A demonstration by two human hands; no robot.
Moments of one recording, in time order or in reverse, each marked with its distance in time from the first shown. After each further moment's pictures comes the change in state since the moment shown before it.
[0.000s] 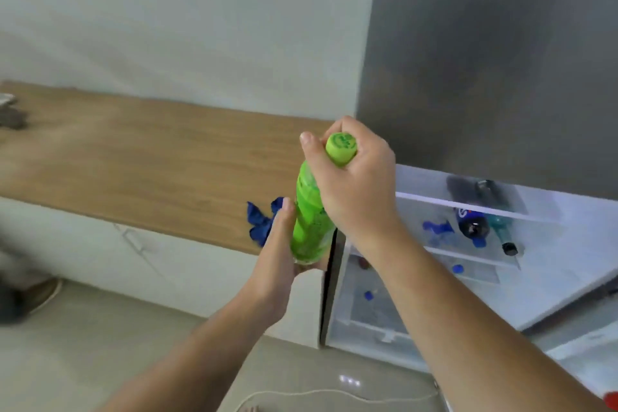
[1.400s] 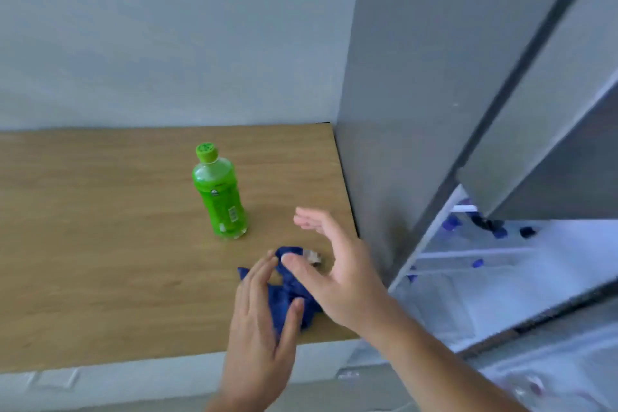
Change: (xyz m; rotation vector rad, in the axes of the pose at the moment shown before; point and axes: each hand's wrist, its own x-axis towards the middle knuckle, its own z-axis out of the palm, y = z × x) left_hand 0.171 -0.064 -0.166 0.785 -0.054 0.660; right_hand 0.005 0.160 0.147 -0.211 -0.243 0.275
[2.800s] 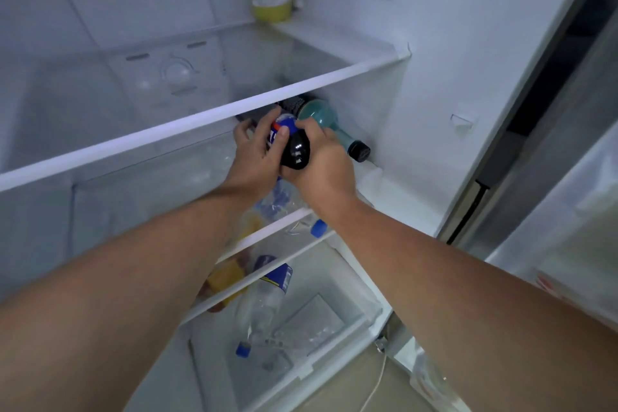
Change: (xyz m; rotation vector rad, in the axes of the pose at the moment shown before) left_hand 0.205 0.022 0.577 -0.161 -0.476 0.123; right_hand 0.017 0.472 -0.284 -0.534 0.728 0.300
